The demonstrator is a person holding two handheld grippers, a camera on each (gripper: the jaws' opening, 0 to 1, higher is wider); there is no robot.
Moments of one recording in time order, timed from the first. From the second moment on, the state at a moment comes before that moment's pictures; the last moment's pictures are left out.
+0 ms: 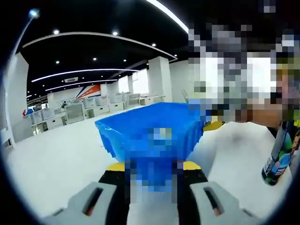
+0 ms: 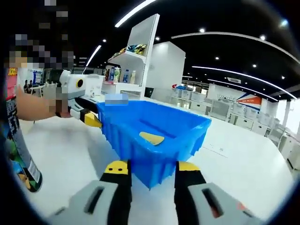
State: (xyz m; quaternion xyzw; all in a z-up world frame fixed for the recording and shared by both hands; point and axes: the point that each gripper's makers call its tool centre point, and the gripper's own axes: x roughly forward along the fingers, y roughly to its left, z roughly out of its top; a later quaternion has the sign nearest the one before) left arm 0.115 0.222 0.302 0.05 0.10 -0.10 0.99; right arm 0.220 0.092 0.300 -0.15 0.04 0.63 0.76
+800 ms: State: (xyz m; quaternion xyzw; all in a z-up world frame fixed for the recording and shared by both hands) left arm 0.138 0.243 0.271 0.05 0.14 -0.10 0.98; right arm 0.244 0.111 0.264 -0.16 0.06 0.62 0.76
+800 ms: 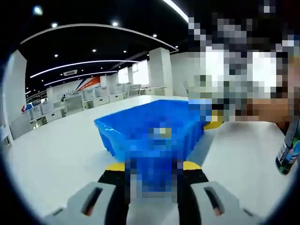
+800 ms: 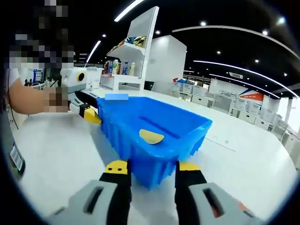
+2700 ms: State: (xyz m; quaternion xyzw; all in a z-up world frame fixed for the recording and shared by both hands) left arm -0.105 0.146 0.315 0.02 0.24 -0.08 0.97; right arm 0.097 -0.099 0.315 -0.15 0.17 0.52 0.82
